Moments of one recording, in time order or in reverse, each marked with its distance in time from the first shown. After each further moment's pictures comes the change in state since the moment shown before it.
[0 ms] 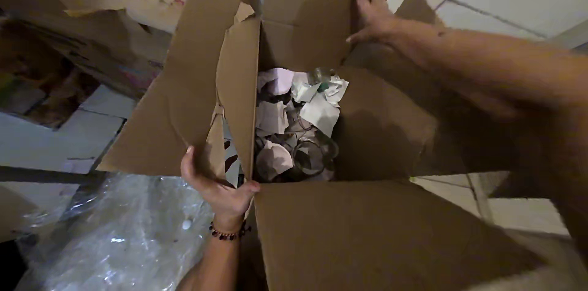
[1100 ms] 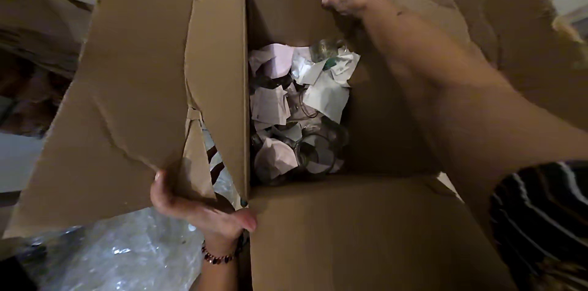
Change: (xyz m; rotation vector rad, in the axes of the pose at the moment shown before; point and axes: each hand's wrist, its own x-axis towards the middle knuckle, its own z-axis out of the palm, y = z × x) left_hand 0.002 -0.009 -0.018 0.036 -0.085 0.011; right_hand 0.069 0.021 0.092 0.063 -0.119 -0.045
